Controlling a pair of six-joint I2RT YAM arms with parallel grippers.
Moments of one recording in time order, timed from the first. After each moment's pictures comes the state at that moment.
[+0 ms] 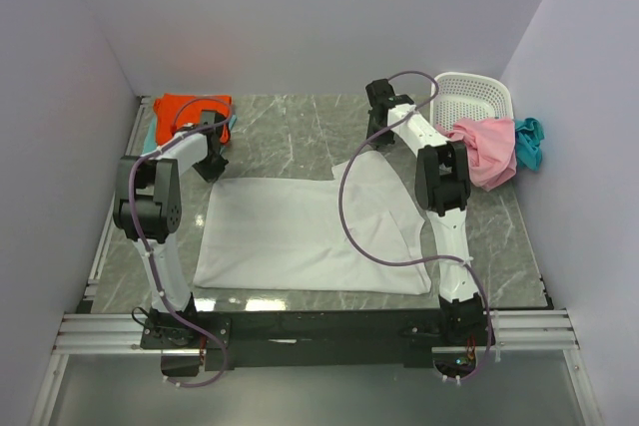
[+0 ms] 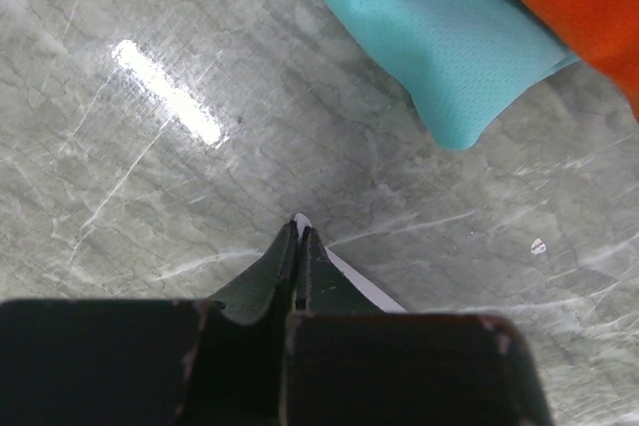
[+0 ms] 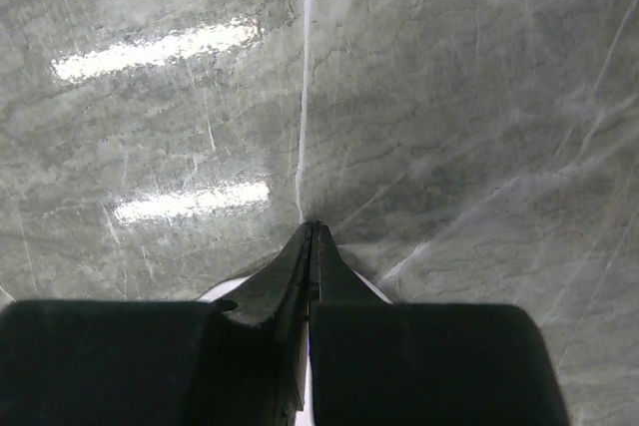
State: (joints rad) left arm -0.10 1.98 1.38 -0.62 -0.36 -0.88; right arm 0.26 2.44 2.13 -0.81 0.17 0.41
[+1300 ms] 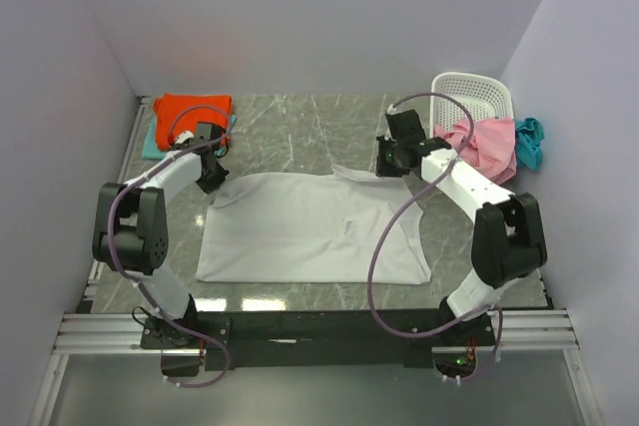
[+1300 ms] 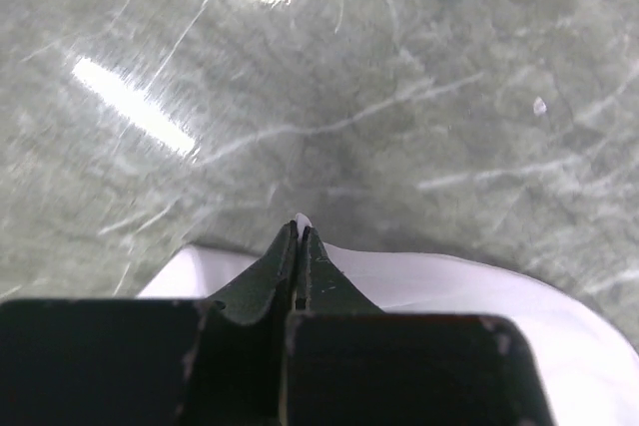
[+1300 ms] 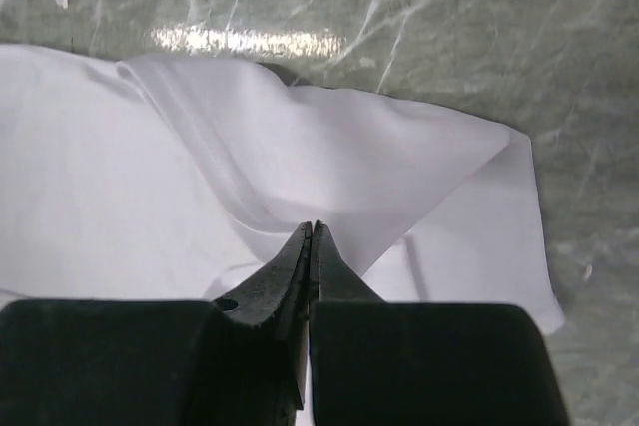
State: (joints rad) left arm -0.13 1.73 1.14 -0.54 -0.32 -0.88; right arm 0.32 1.65 1.23 -0.49 -0.02 0.33
